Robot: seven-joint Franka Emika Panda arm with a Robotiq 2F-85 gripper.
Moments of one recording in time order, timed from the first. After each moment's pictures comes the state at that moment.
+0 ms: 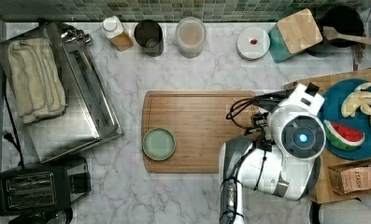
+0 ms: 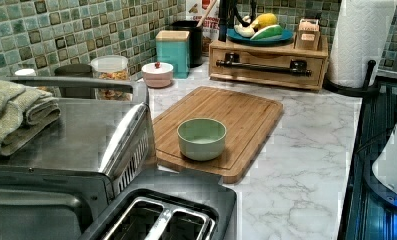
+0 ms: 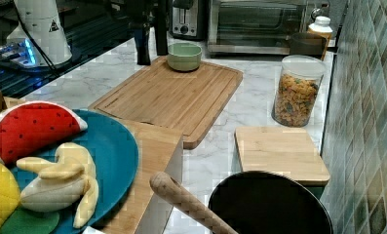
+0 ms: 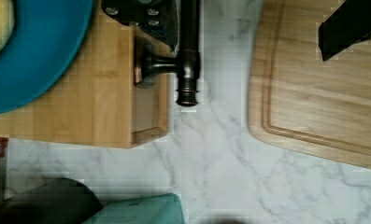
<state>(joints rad) -0.15 -0.02 -0.21 -2.26 -0.20 0.88 -1.22</state>
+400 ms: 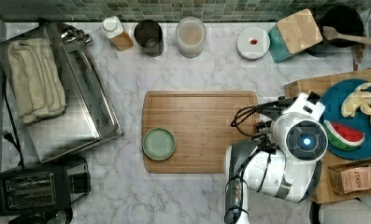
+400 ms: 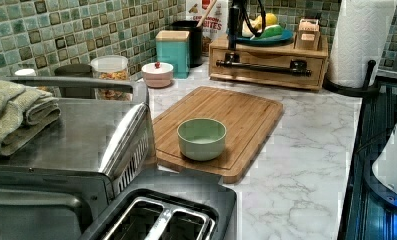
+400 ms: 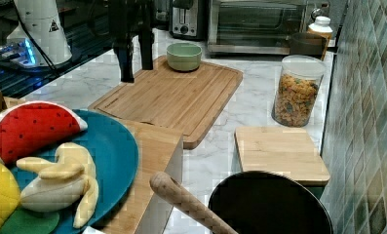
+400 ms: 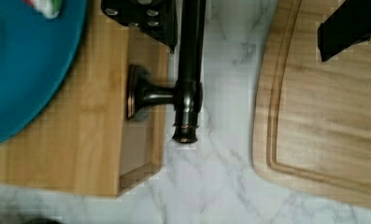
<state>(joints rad) -0.16 0.01 -0.24 -2.30 -0.20 0.89 -1.24</state>
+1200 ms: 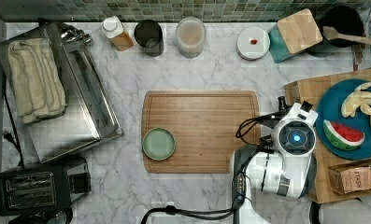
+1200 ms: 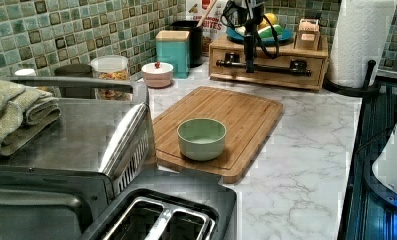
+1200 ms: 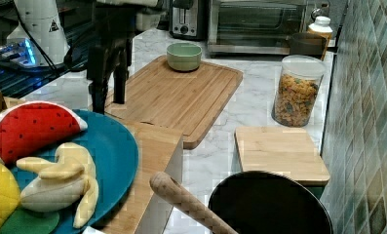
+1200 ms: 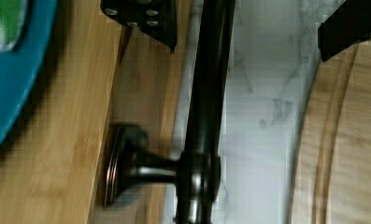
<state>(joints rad) -0.19 0.14 -0.28 -2.34 -0.36 0.96 -1.22</state>
